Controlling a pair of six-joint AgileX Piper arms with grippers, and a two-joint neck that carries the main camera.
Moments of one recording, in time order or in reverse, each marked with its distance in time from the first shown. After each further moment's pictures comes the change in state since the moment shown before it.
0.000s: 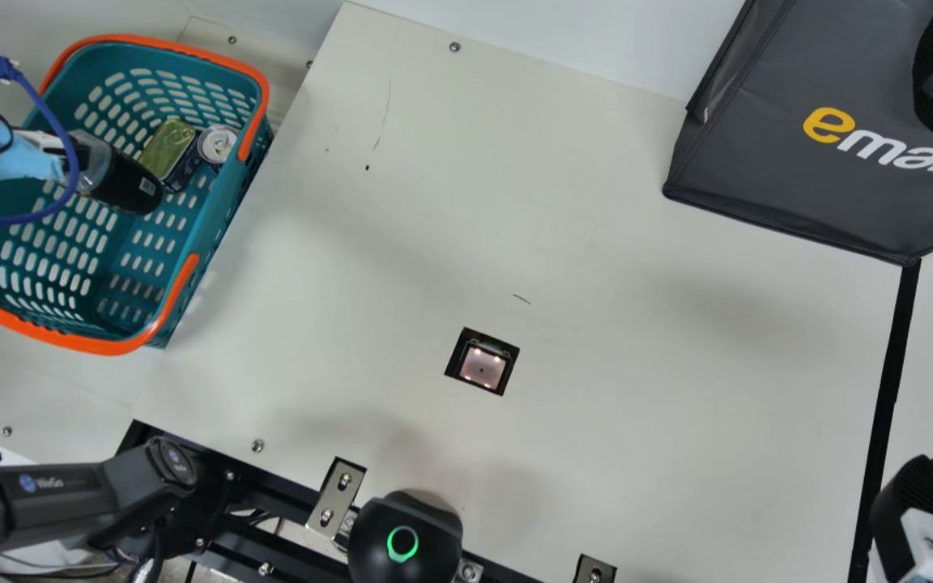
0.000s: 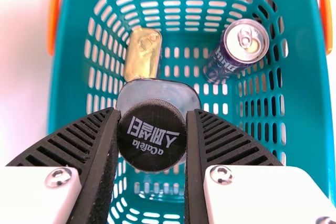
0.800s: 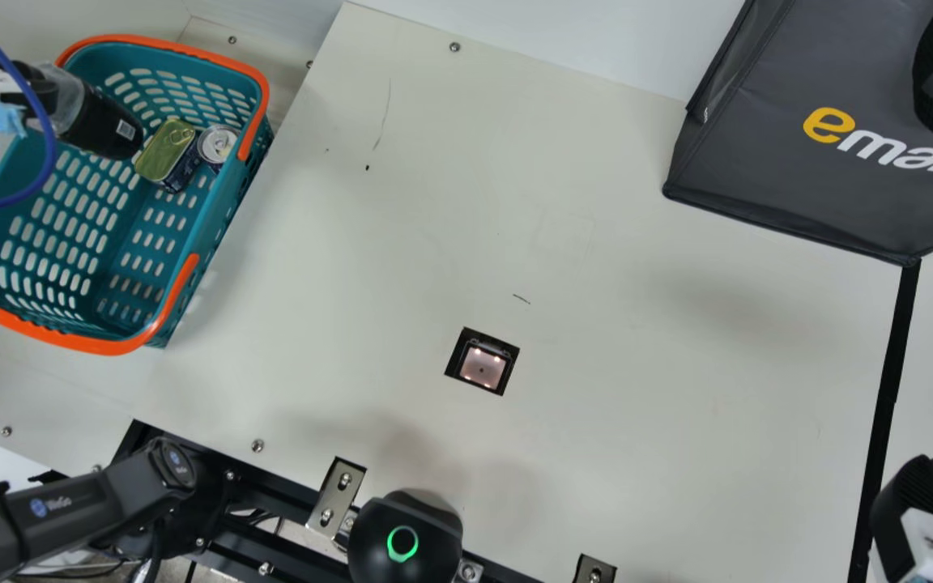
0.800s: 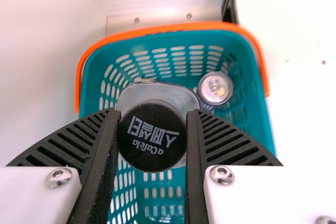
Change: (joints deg) left arm -3.7 -5.9 -9.4 -1.4 8.0 -3.0; right arm 0.0 0.0 0.0 0.0 0.0 0.0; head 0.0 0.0
